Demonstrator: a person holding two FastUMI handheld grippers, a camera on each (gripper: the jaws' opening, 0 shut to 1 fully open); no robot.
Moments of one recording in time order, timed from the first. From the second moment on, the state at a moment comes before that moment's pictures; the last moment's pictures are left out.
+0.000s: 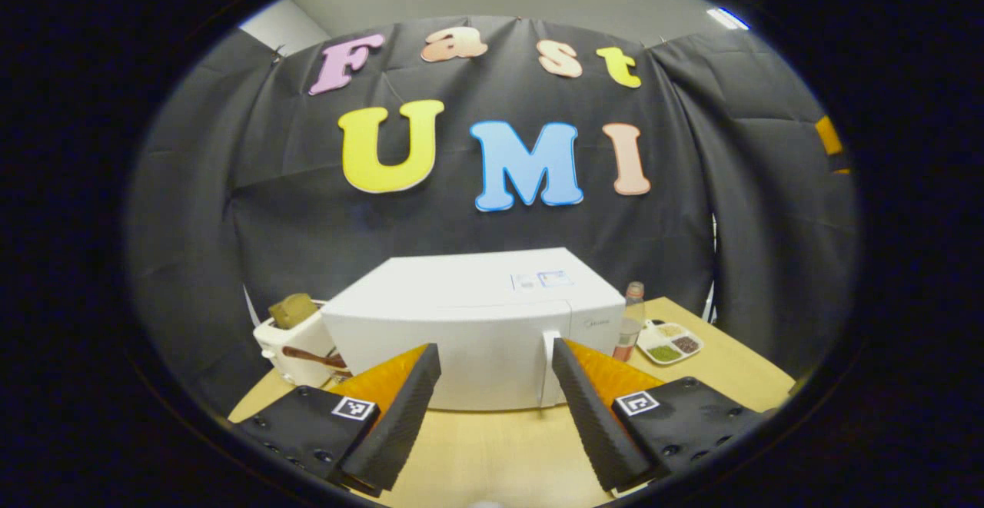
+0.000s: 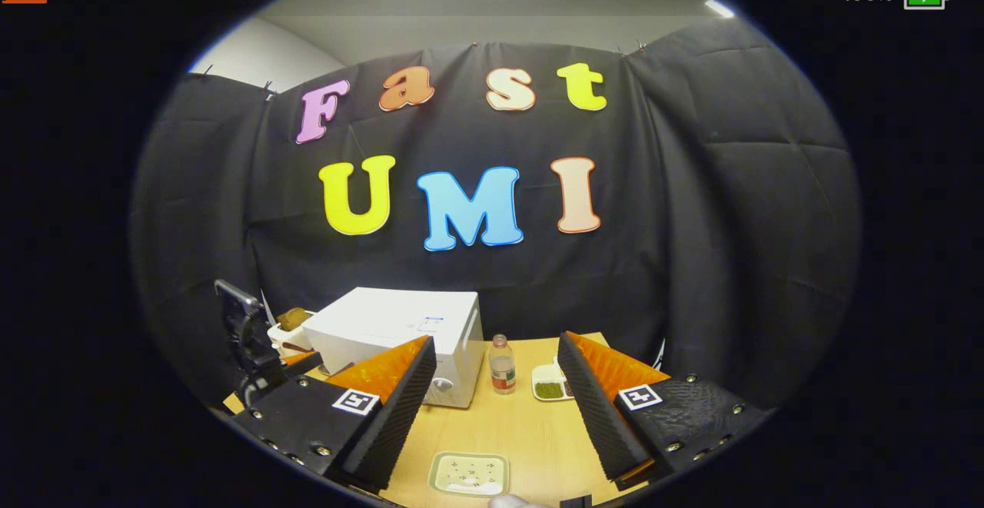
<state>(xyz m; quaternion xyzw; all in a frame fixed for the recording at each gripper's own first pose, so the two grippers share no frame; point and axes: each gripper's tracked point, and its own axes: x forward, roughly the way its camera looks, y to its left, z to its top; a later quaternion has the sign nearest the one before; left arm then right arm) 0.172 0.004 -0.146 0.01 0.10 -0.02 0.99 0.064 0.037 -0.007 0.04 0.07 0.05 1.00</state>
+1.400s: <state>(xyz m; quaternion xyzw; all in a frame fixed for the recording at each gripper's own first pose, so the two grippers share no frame) 0.033 0.148 0.035 0.01 0.01 0.06 1.00 0.037 0.078 0.039 0.02 0.00 0.00 1.00</state>
